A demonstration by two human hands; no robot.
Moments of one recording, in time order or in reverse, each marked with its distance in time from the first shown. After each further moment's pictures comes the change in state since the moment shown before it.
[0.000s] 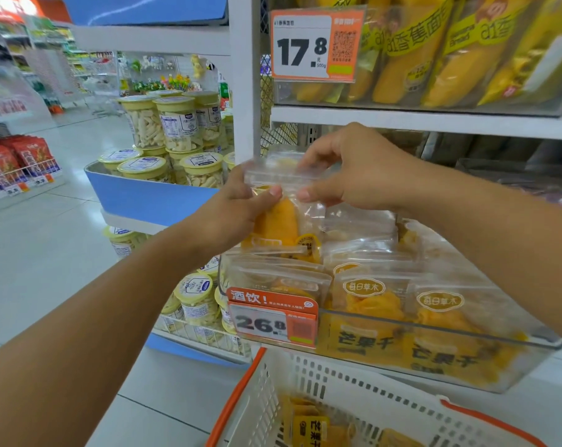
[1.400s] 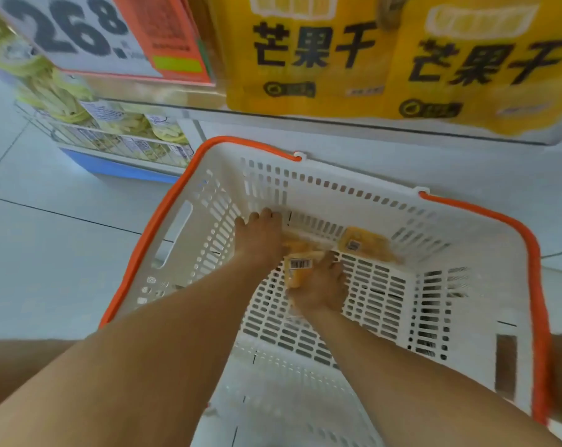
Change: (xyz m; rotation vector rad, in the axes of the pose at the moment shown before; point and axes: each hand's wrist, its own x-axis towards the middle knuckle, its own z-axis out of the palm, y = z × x) left_hand -0.082 -0.360 0.225 1.261 -0.404 -0.247; right_hand -0.262 0.280 0.385 -0.146 -0.248 1.133
